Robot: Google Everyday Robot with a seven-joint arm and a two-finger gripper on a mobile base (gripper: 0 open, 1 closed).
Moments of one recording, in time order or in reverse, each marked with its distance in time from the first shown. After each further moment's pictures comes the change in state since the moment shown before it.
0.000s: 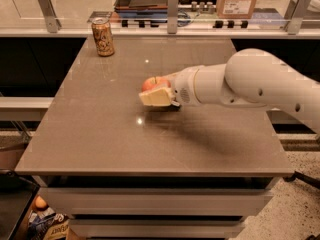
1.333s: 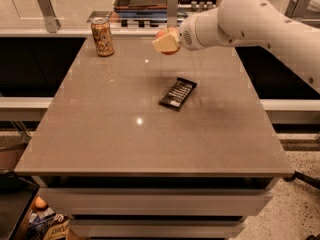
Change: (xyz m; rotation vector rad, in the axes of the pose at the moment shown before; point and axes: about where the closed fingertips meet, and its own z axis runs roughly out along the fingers) arm -0.089 -0.142 0.016 0.216 0.004 -0.010
